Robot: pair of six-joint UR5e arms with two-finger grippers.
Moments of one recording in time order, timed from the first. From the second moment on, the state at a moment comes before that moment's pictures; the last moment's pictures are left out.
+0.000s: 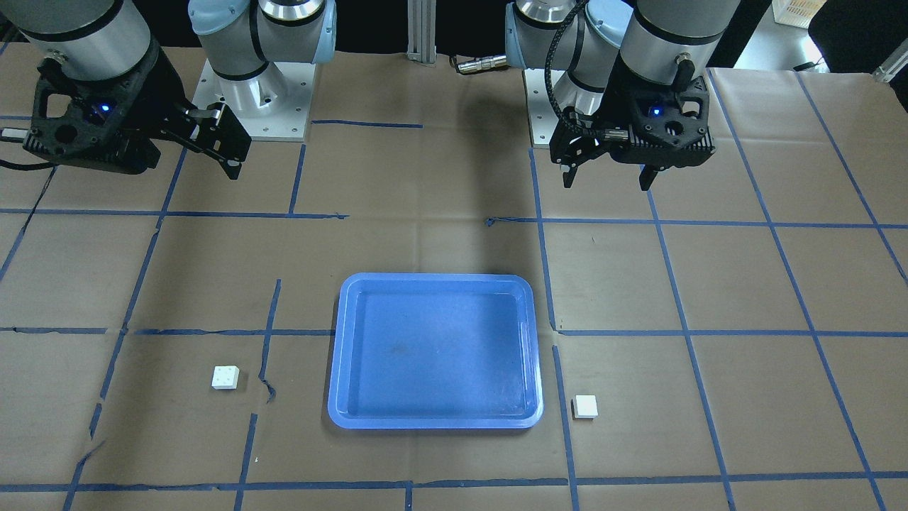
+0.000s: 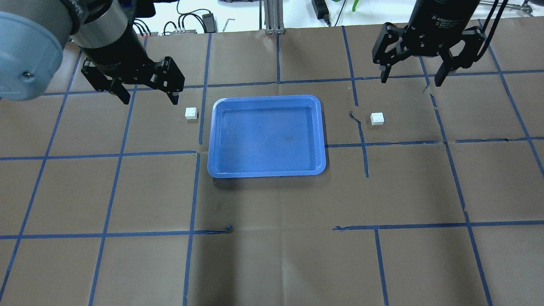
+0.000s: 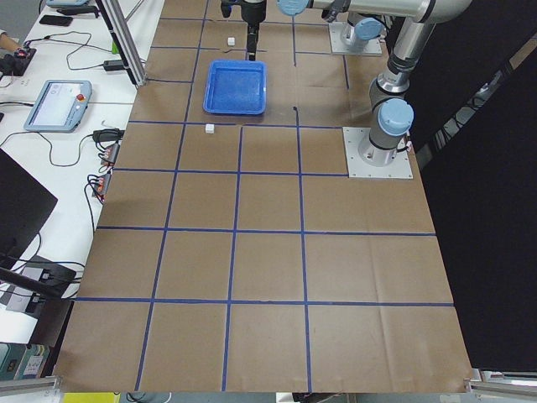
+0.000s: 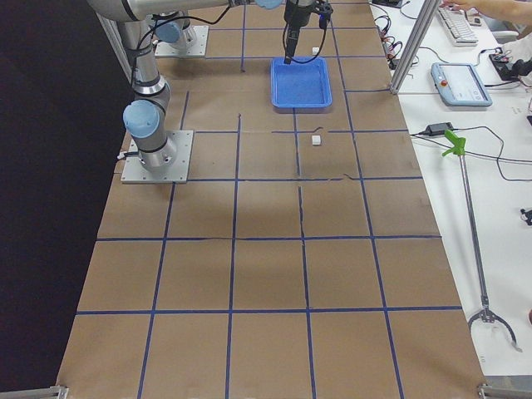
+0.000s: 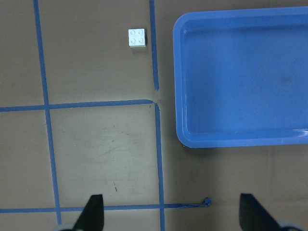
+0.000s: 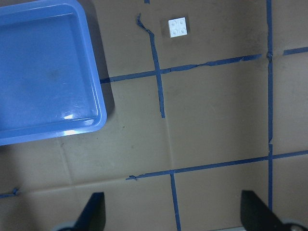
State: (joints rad) left arm -1.62 -1.58 -1.53 -1.57 1.60 0.00; right arm 1.57 -1.47 1.35 -1.33 -1.56 0.14
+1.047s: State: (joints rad) left arm -1.51 -1.84 -1.50 -1.44 1.59 0.09; right arm 1.56 -1.47 1.35 -1.33 -1.56 0.09
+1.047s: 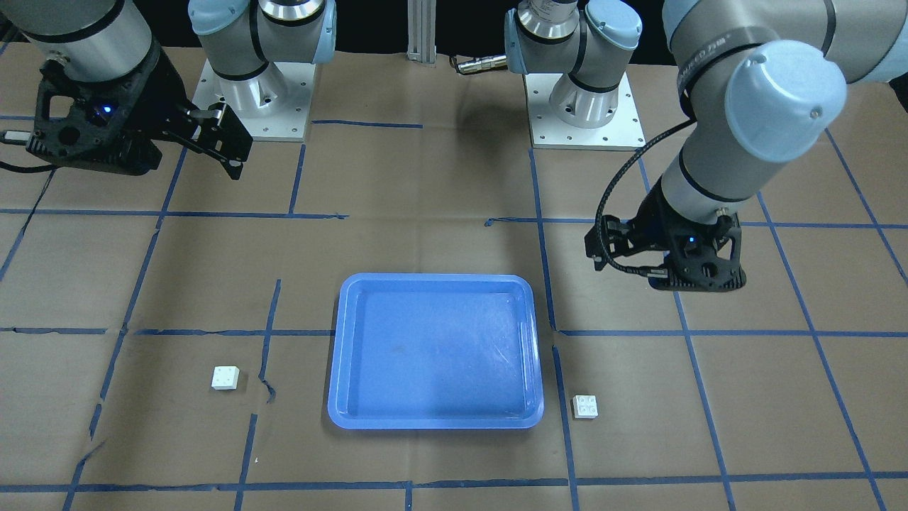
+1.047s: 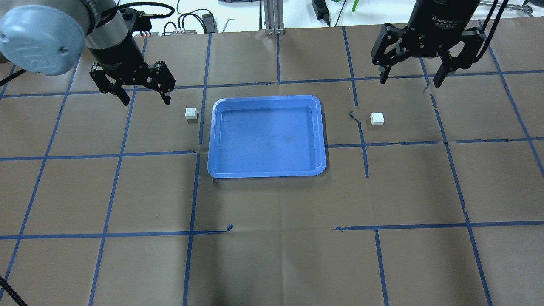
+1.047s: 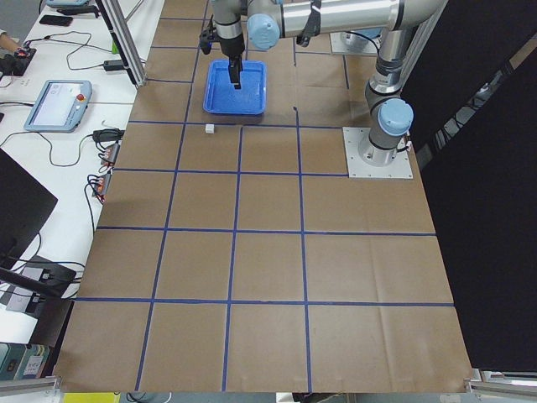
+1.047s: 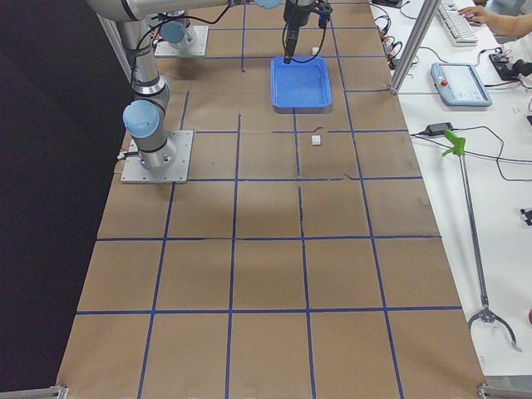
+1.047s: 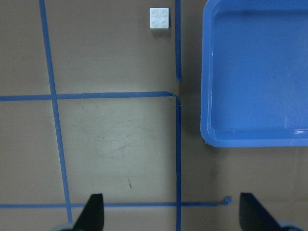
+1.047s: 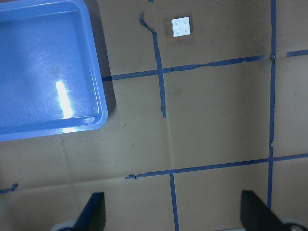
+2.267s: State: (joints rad) left arm -1.51 -2.21 -1.54 -0.96 1.59 0.09; right arm 1.45 -1.39 1.36 -1.43 -1.54 -1.13
